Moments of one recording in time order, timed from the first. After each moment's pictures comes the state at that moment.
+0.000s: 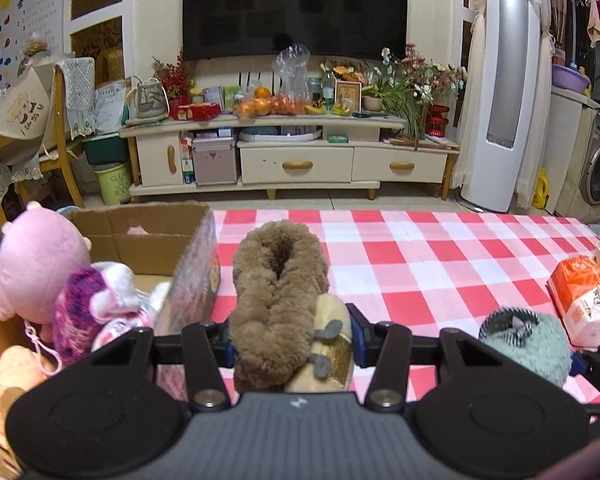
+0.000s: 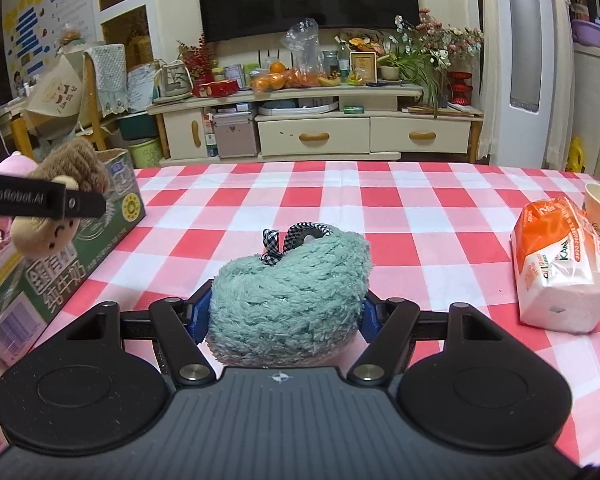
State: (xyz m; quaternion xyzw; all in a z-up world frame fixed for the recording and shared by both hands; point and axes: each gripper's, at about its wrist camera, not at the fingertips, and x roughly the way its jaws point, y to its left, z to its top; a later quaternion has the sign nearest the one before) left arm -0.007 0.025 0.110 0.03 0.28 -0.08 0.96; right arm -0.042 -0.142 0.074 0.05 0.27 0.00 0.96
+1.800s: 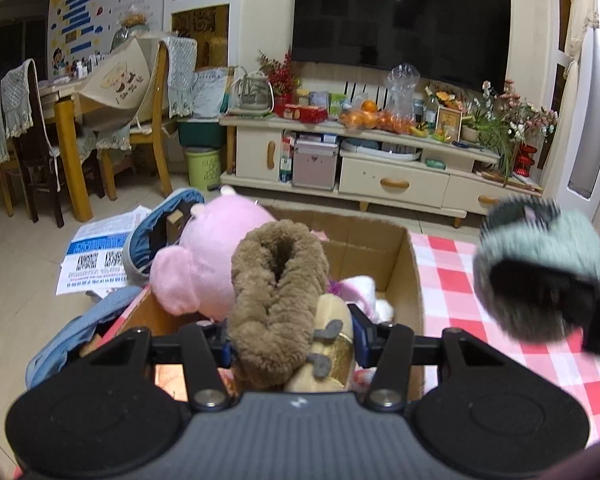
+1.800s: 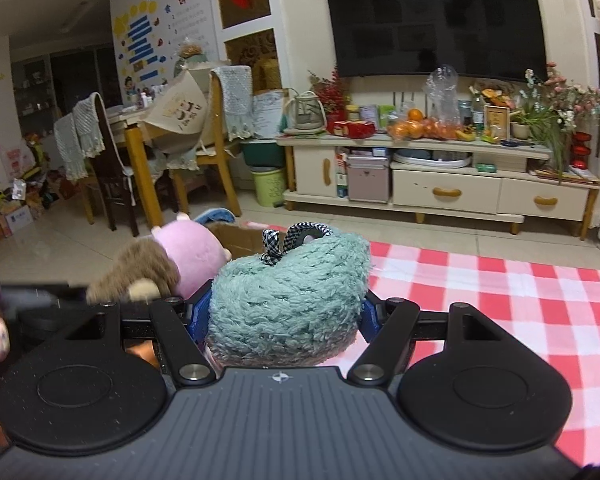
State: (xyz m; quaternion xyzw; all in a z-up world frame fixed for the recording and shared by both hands) left arm -0.010 0.162 0.128 -0.03 0.28 0.04 0.96; right arm 0.027 0.006 0.161 0.03 0.22 0.18 0.96
